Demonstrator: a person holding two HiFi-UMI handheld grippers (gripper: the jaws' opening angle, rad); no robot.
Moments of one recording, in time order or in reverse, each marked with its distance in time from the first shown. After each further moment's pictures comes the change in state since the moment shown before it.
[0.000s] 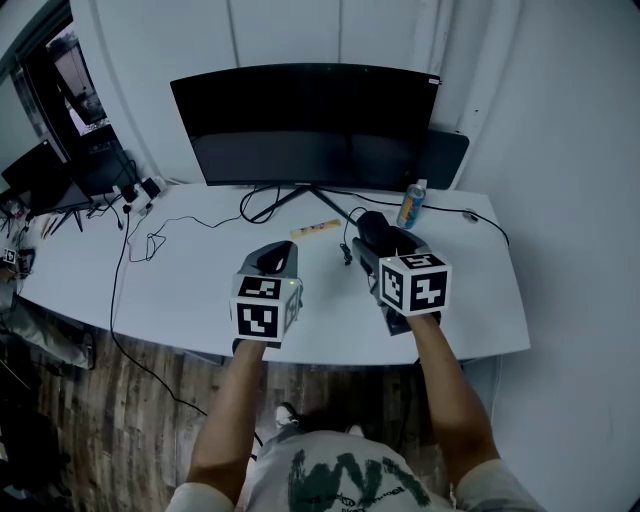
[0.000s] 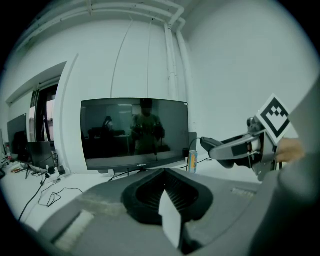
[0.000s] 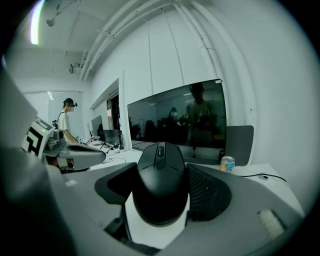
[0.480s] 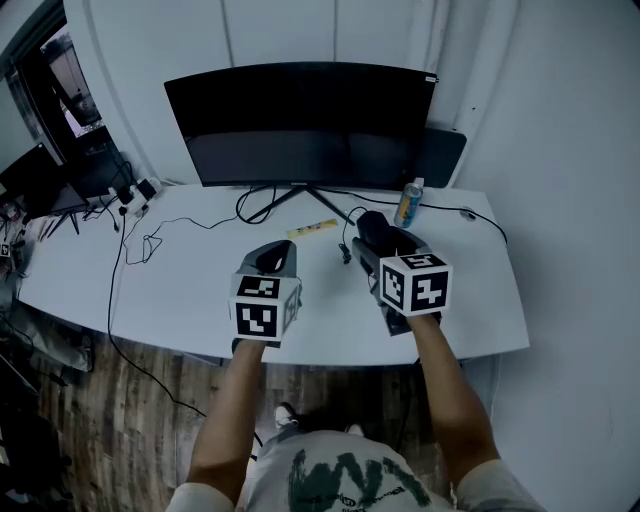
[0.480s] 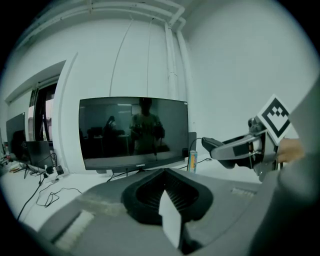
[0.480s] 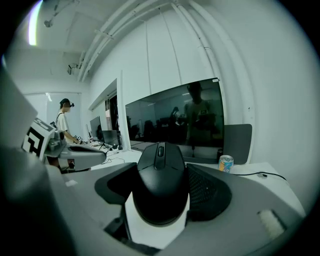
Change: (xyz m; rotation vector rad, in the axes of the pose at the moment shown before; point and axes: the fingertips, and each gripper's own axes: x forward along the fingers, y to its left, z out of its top) left arm 0.007 0.000 -0.001 -0.003 0.001 -0.010; right arm 0.000 -0.005 -0.002 0.017 0.003 -0.010
